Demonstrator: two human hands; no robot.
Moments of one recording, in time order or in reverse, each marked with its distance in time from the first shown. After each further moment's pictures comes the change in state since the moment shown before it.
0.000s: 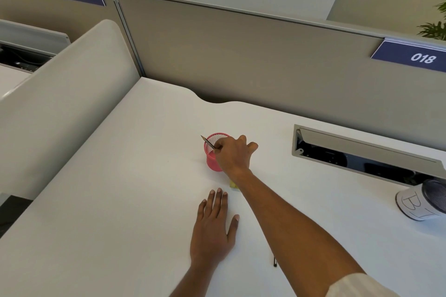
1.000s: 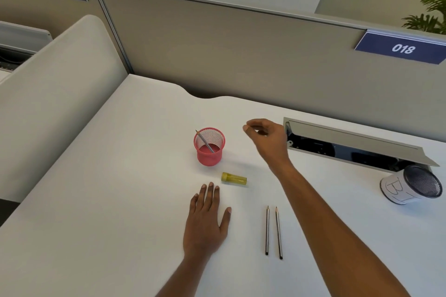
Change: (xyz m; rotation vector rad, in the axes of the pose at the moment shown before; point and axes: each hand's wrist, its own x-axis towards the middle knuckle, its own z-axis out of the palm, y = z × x) left_hand 0.000 0.001 -0.005 -0.015 -0.009 -0.001; right_hand -0.014 0.075 -0.090 0.780 0.235 0.016
